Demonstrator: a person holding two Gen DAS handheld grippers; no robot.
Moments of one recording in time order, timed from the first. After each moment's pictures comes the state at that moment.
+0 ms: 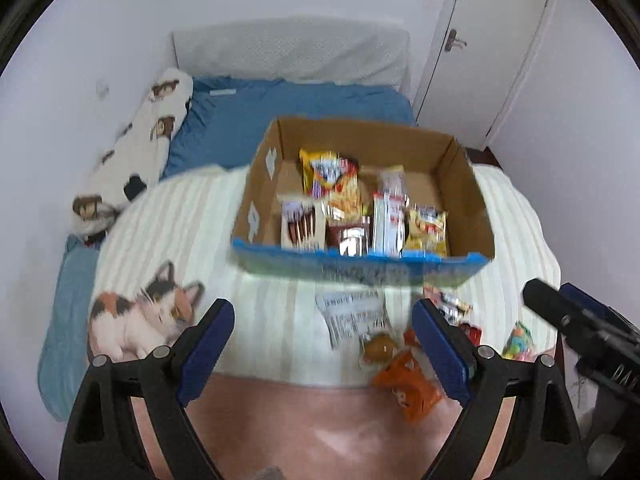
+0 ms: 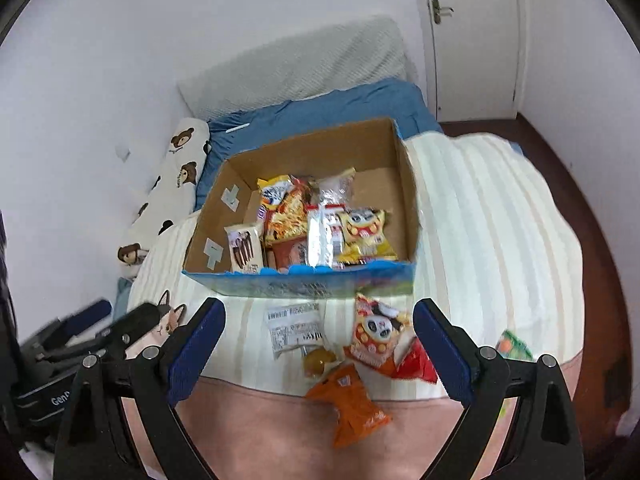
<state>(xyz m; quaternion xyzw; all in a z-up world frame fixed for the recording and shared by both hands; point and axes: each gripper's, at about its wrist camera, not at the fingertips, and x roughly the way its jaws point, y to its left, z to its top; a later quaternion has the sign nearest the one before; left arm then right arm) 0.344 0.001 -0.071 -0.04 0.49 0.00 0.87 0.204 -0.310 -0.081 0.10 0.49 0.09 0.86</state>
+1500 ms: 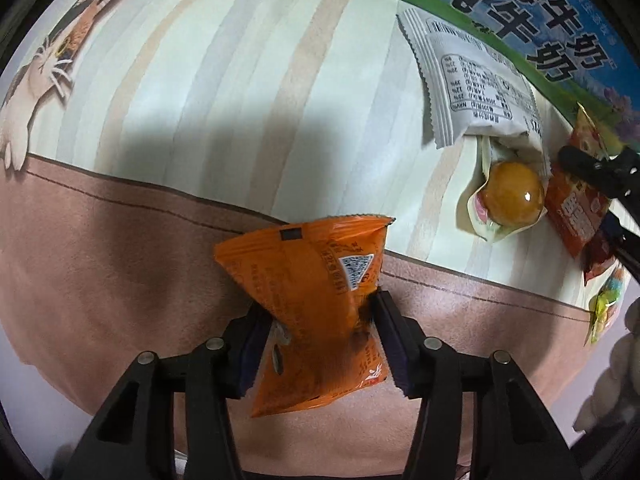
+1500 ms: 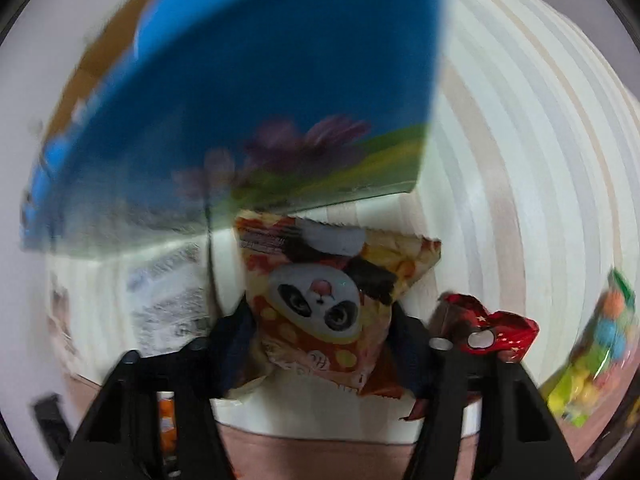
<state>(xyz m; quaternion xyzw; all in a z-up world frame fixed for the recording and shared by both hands) 0.337 -0.017 -0.318 -0.15 0.72 0.04 0.67 0.279 -0.297 -0.307 0.10 0.64 0.01 0.76</state>
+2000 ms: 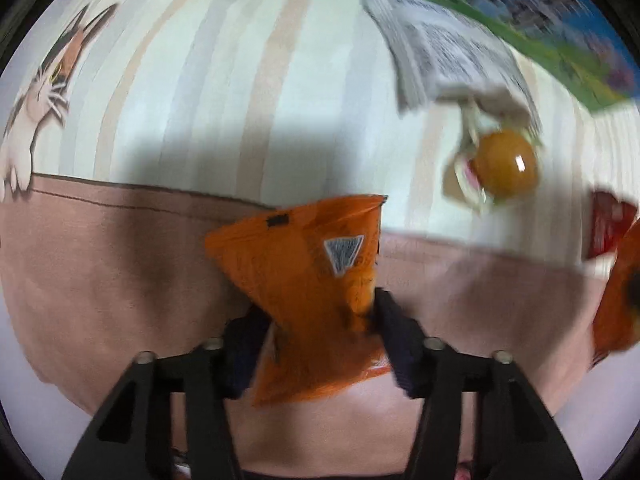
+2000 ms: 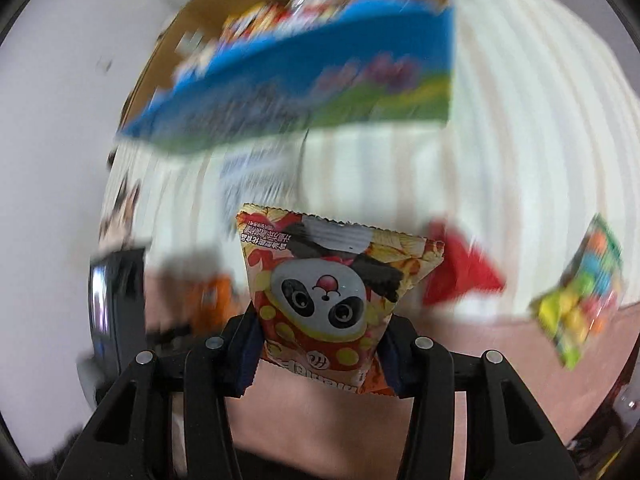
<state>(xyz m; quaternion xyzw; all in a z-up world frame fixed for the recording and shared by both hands) 0.314 -0.047 -0.310 -0.09 0.72 0.02 0.68 0.199 -0.282 -0.254 0.09 0.67 0.14 0.72</state>
